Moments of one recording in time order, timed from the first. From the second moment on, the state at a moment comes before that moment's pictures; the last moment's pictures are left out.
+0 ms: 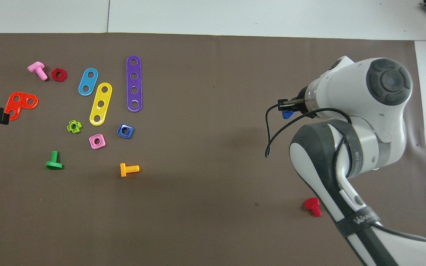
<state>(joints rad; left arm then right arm) -0.06 -0.02 0.06 -1.53 -0.01 1.54 0.14 0.50 0.20 -0.13 -1.79 0.06 2.15 0.34</state>
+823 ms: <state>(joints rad) -0.06 -0.02 0.06 -1.53 -0.01 1.54 0.14 0.73 0.41 -0.13 -1.81 0.05 2.42 0.62</state>
